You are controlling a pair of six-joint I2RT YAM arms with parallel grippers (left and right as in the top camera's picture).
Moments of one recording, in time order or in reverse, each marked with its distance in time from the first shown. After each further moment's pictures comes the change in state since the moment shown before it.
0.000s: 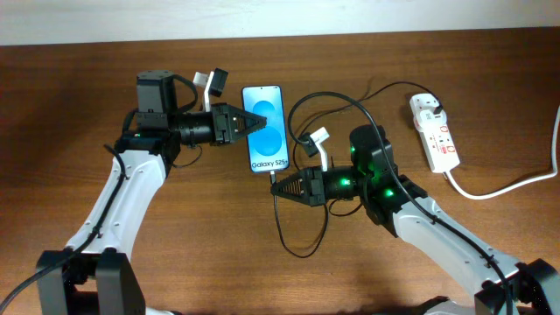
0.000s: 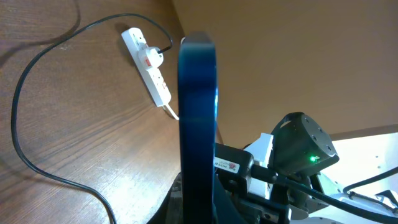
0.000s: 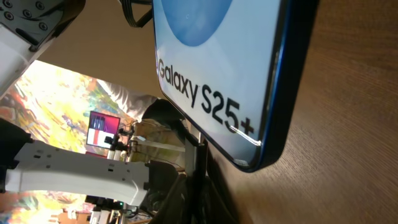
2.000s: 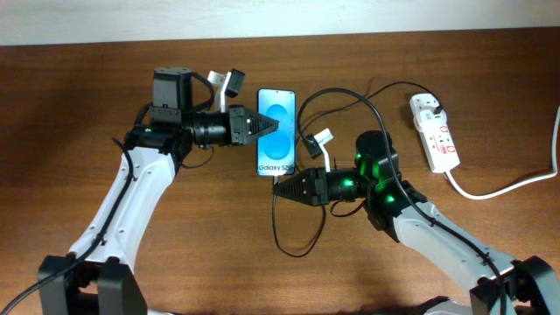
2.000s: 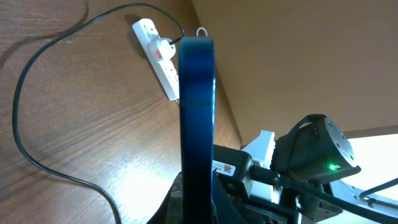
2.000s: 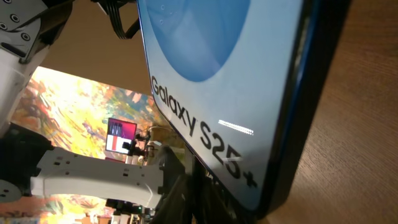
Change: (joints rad) left arm -0.087 -0.011 0.063 -0.174 -0.122 0.090; right arm -0.015 0.003 -0.065 0.211 -0.031 0.179
